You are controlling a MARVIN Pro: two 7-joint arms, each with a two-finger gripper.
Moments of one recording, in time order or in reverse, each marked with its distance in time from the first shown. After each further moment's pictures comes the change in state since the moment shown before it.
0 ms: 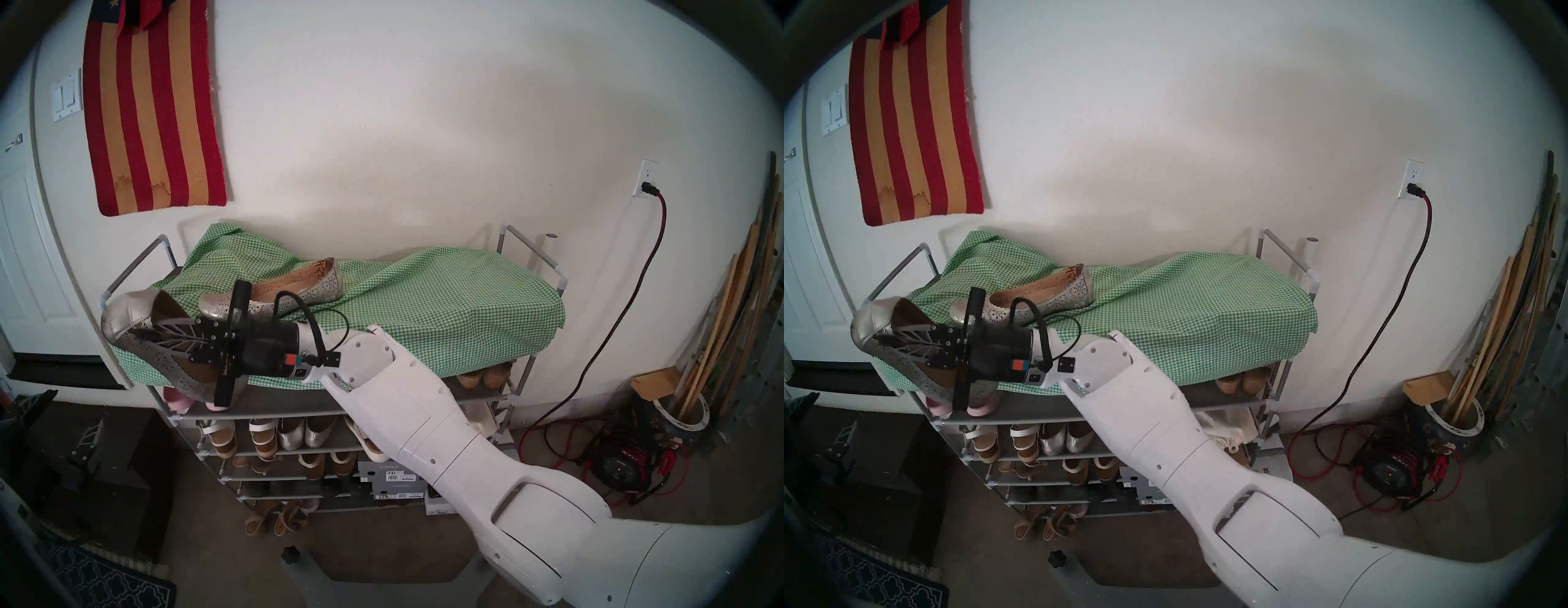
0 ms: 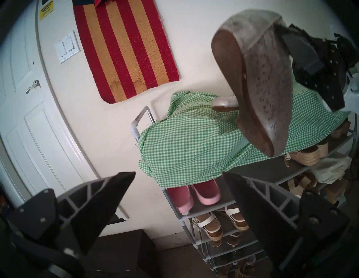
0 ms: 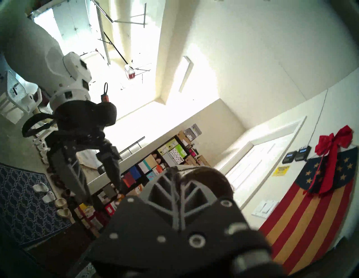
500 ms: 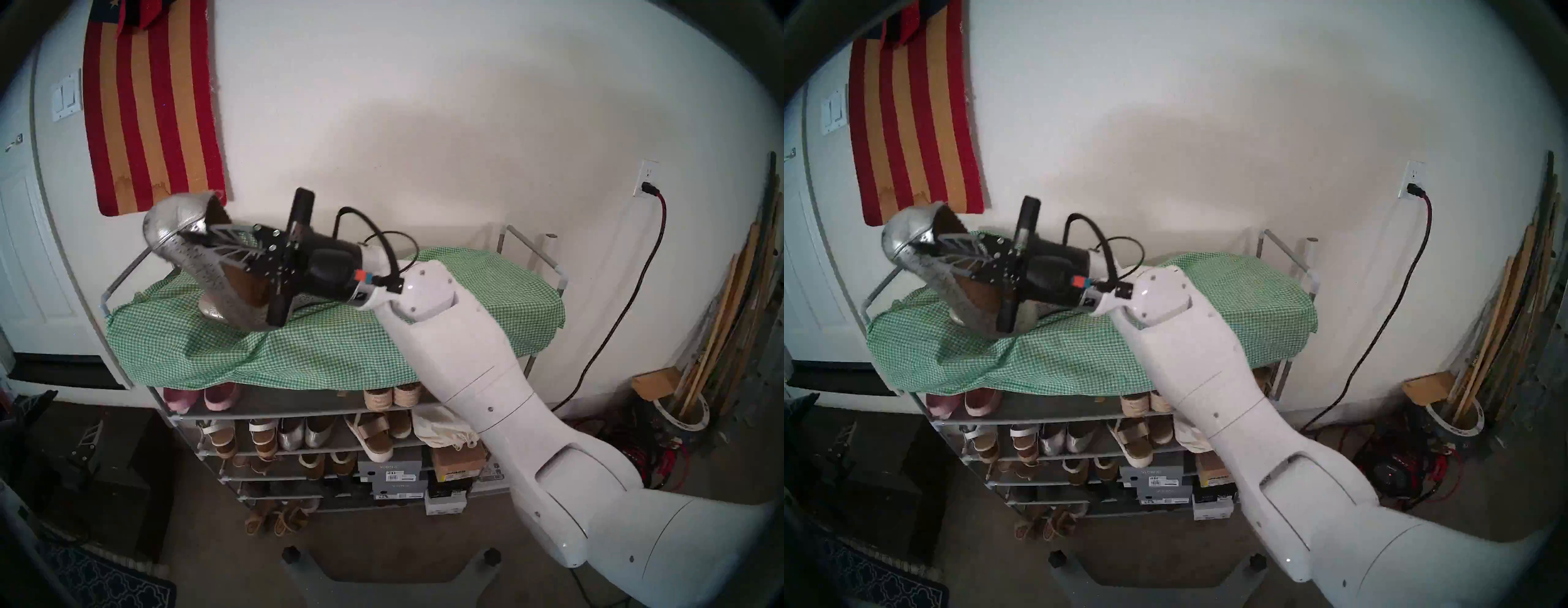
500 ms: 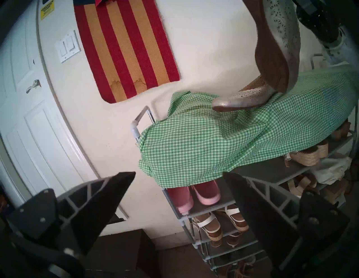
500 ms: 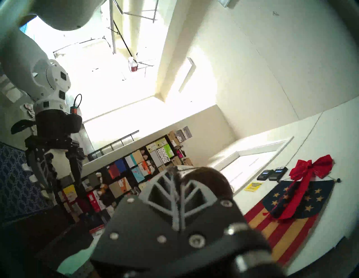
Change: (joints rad) left arm -0.002 -0.005 -0.001 0.000 0.000 0.000 -0.001; right arm 0.094 0.165 0.174 -0.206 0.134 0.175 0.106
